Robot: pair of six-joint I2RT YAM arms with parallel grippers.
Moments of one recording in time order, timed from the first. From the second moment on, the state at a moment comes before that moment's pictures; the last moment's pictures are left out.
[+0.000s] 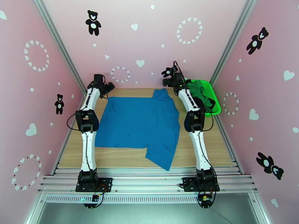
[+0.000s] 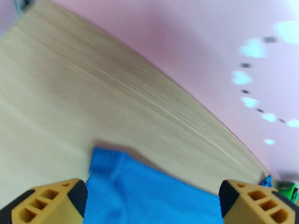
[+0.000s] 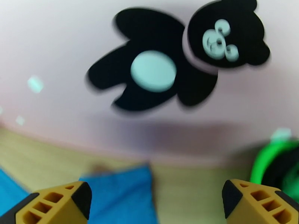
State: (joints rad) left arm 0.07 2.43 2.41 -0.80 0.09 -0.61; right arm 0.18 2.59 2.56 -0.52 -0.01 0.04
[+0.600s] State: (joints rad) left arm -0.01 1.43 1.30 -0.72 -0.04 -0.64; right arm 0.27 2.39 2.08 -1.00 -0.04 0.16
